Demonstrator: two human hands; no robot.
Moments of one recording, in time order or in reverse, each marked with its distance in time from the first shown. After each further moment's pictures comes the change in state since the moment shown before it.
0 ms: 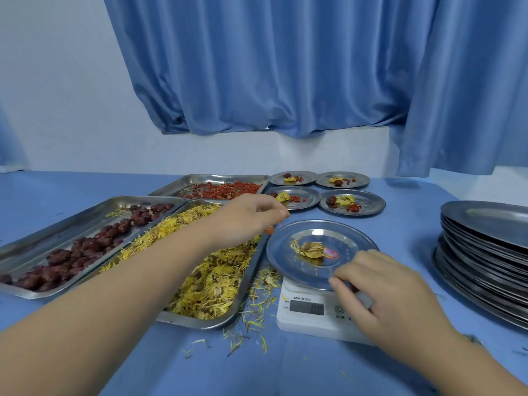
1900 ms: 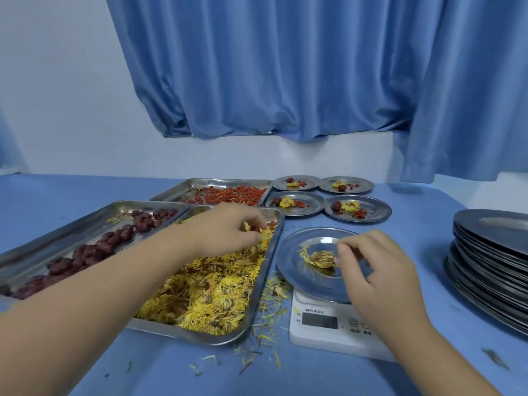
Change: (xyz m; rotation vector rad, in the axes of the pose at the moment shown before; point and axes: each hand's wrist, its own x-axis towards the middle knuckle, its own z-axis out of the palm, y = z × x) left_hand -0.003 -0.038 -0.034 0.415 -0.017 0.112; right_hand 0.032 -0.010 0.031 0.234 0.187 0.394
